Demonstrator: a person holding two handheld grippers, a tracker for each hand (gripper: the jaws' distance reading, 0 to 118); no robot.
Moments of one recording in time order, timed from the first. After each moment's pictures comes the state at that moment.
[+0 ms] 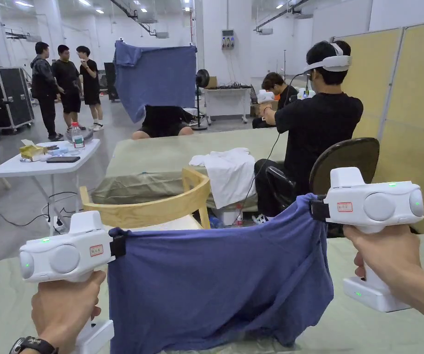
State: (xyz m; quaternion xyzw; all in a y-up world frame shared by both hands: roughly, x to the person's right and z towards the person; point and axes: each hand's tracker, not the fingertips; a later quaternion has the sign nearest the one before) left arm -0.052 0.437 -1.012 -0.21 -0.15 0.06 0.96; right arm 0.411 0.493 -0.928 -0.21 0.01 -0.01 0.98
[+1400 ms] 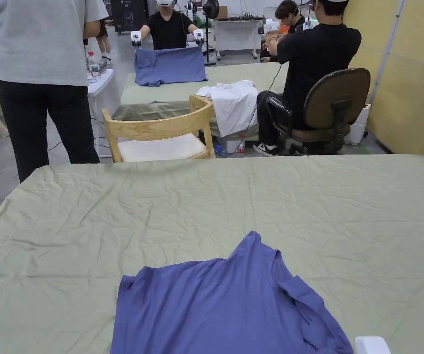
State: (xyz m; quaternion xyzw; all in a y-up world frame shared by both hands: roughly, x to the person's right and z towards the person) left arm -0.144 0.199 -0.561 -0.52 -0.14 0.08 0.84; right arm 0.360 0.224 -0.478 -0.46 0.07 -0.09 0.88
